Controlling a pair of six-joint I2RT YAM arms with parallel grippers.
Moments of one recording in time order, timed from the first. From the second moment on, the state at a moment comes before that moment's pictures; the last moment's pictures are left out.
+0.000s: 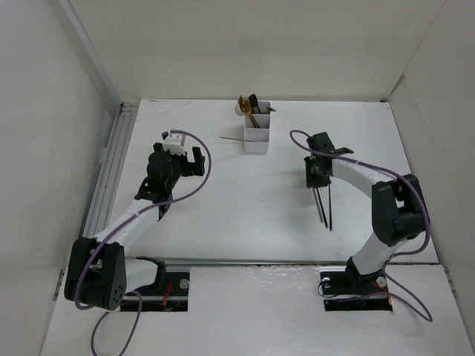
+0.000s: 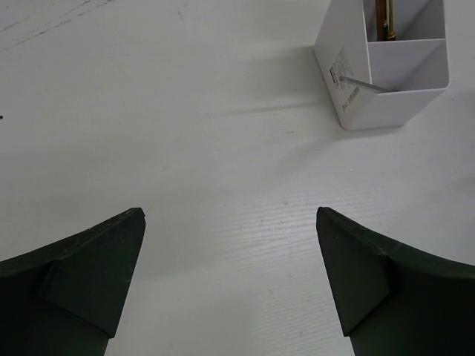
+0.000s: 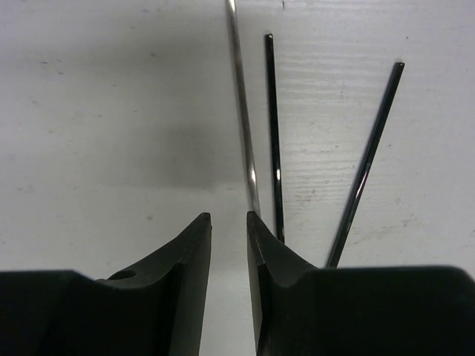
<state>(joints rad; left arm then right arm) -0.24 1.18 0.57 0.35 0.03 -0.12 0.30 1.66 1.08 -0.57 0.11 0.29</state>
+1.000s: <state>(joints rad) -0.24 1.18 0.54 0.37 0.02 -0.12 0.31 1.83 1.20 -0.65 0.13 0.17</state>
